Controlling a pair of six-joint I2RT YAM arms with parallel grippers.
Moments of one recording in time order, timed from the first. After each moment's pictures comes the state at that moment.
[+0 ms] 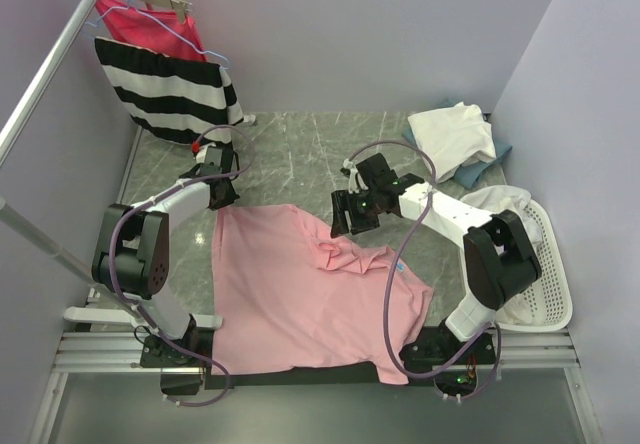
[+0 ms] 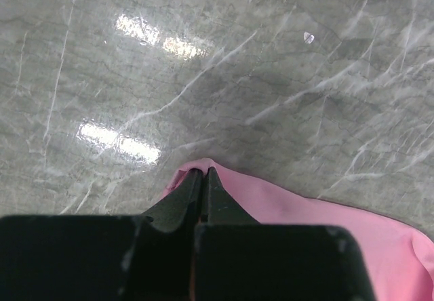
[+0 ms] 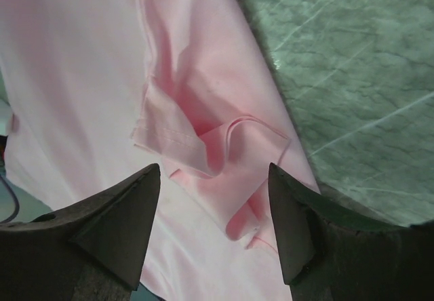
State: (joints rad) left arm -0.22 1.68 1.03 -0.31 -0.31 -0.56; right arm 0.53 1.63 1.10 -0.53 -0.35 0.30
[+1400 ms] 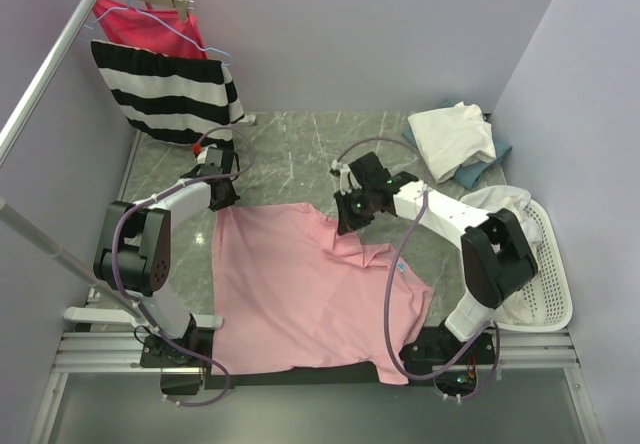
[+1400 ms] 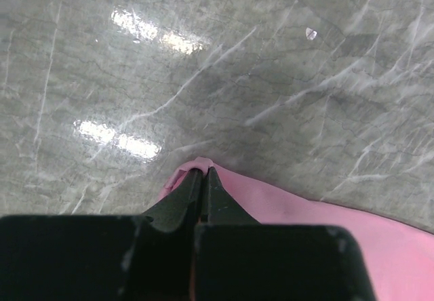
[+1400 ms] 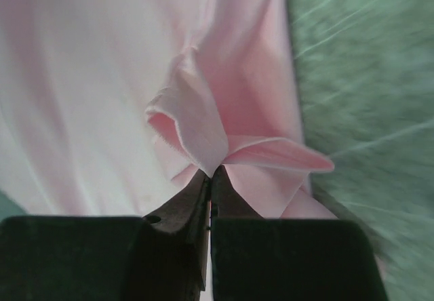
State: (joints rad) left arm -0.21 1.70 1.03 -0.30 -0.29 -0.56; right arm 0.57 1.66 1.12 -0.54 -0.38 0.15
